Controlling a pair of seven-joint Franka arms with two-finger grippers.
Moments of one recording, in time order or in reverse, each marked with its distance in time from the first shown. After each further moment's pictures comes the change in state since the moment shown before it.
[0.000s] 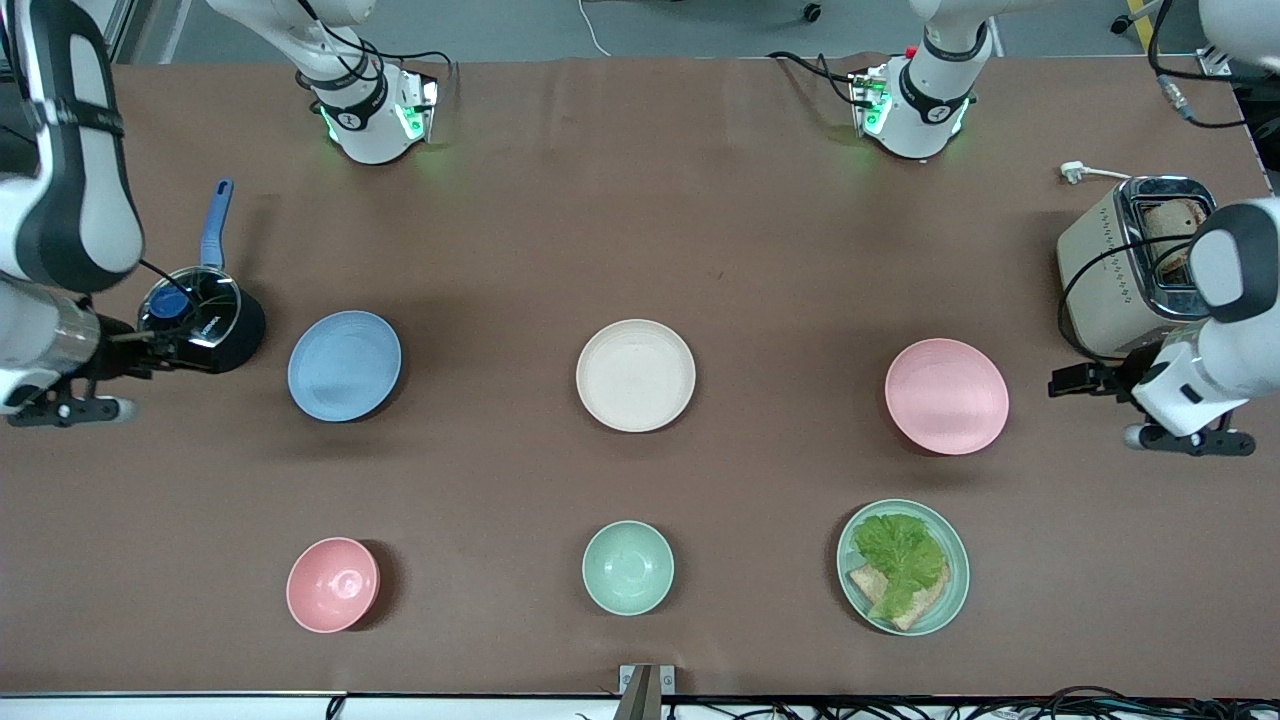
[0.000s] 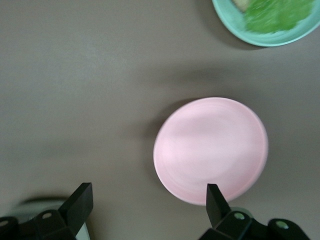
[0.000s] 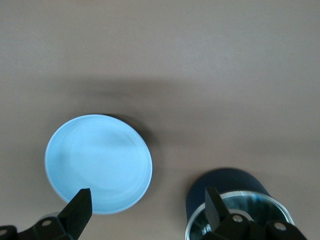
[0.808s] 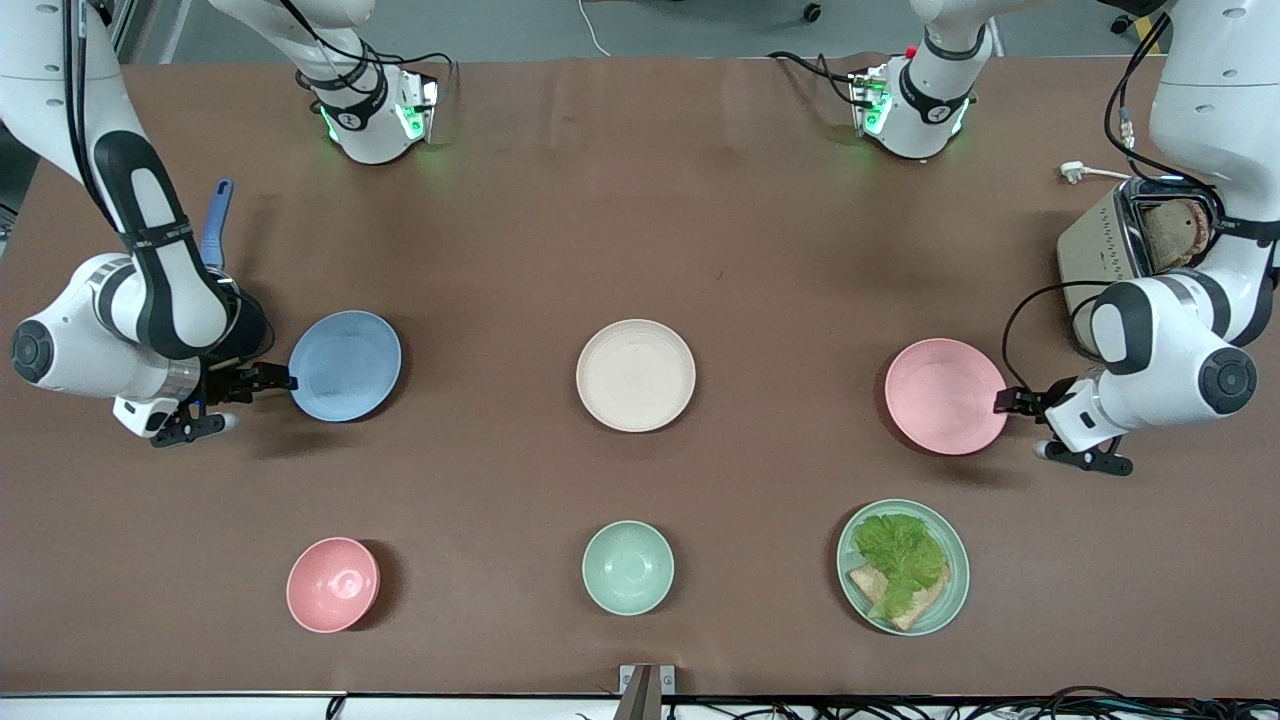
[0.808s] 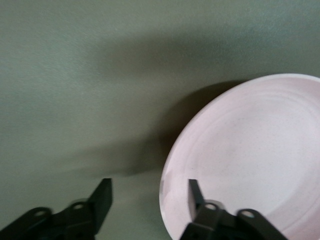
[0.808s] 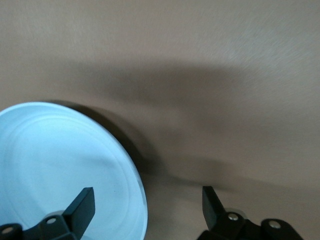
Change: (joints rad) left arm 0.019 0.191 -0.011 -0.084 0.000 0.194 0.118; right arm -0.043 0.201 0.001 -0.142 0.229 0.232 -0.322
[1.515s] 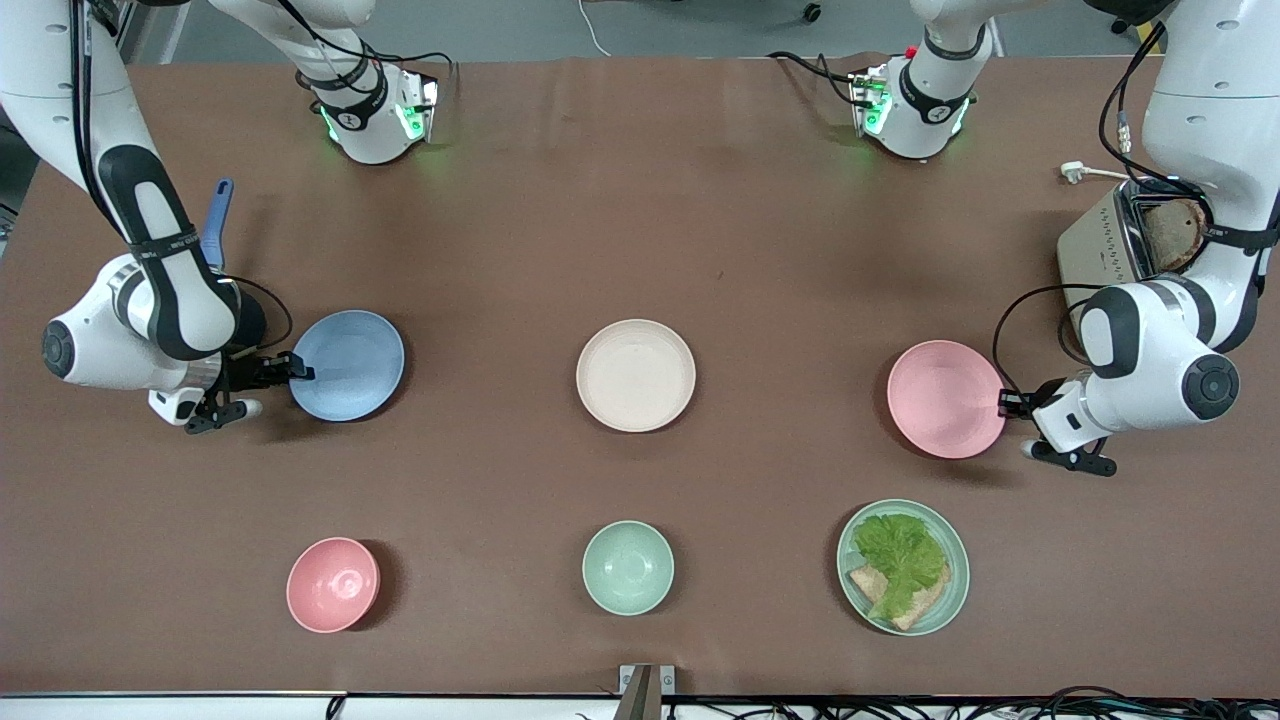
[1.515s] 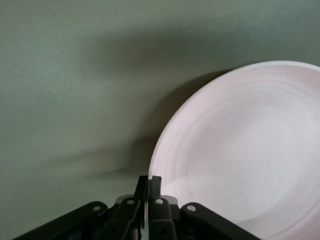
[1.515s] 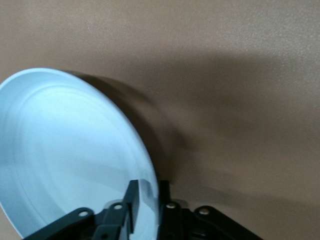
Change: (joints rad) left arm 0.002 0.010 -0.027 0.004 0.000 -0.001 0.007; right arm -0.003 0.009 0.003 -0.044 0.076 -0.023 -0.065
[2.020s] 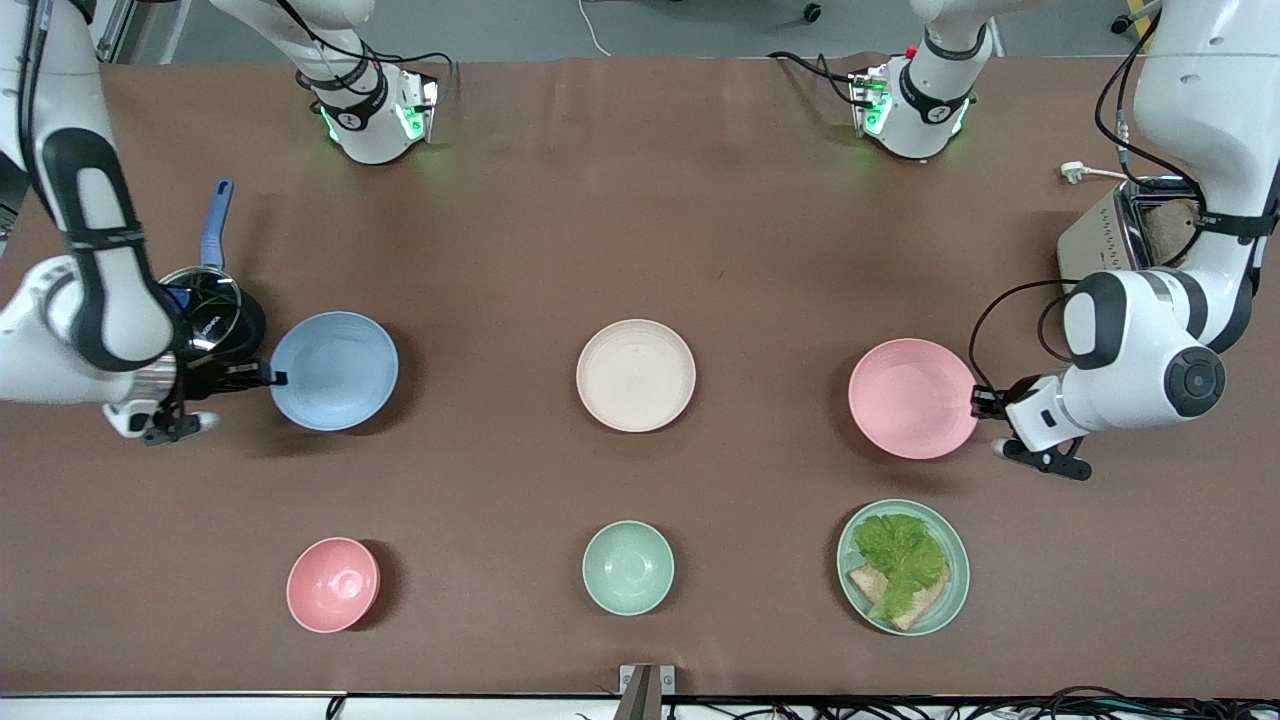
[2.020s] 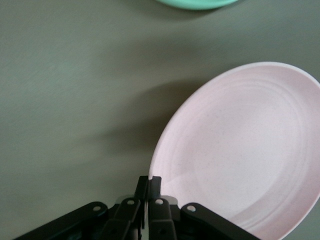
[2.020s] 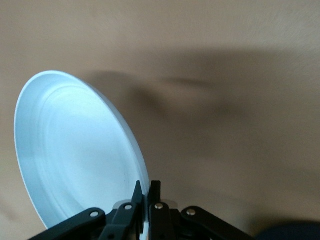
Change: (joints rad) left arm -0.001 -0.095 -0.159 0.028 -0.002 -0.102 -0.152; right arm -0.019 -0.020 -0.036 0.292 0.025 -0.404 0.146
